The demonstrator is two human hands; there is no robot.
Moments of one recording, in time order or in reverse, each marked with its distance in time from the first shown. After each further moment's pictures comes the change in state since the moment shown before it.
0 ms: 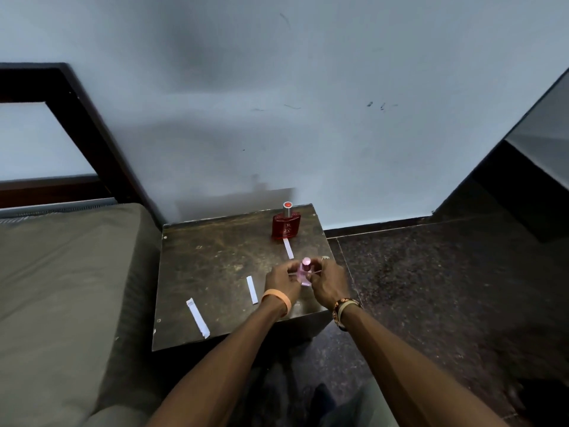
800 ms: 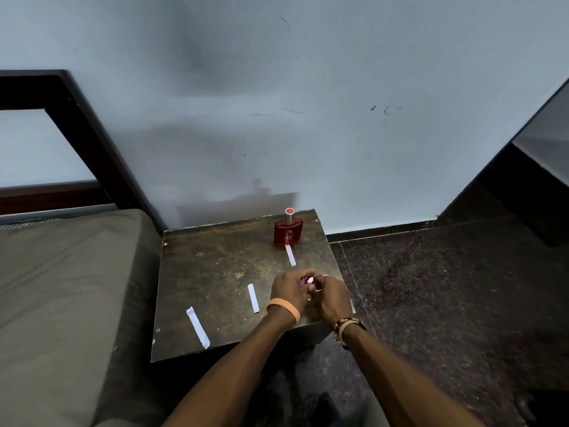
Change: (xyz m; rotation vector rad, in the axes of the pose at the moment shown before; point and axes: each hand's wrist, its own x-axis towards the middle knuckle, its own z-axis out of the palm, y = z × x) left_hand 0.004 0.004 0.008 0.315 0.024 0.148; right_hand -0.002 0.019 0.013 -0.189 -0.018 0.009
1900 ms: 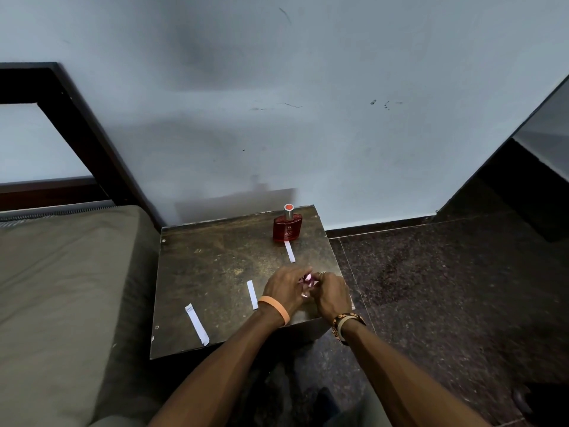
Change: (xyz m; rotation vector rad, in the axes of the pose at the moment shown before) left_hand 0.001 -0.015 -0.012 0.229 -0.052 0.303; right_hand -0.003 -0.005 -0.005 0.023 -0.031 0.013
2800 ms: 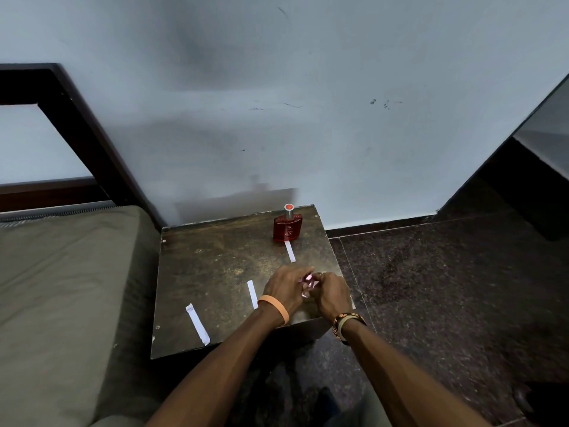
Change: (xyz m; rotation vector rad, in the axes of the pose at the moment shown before) left_hand 0.002 -0.001 0.000 0.013 -0.017 0.018; right_hand 0.000 0.000 -0.001 0.014 -0.011 0.024
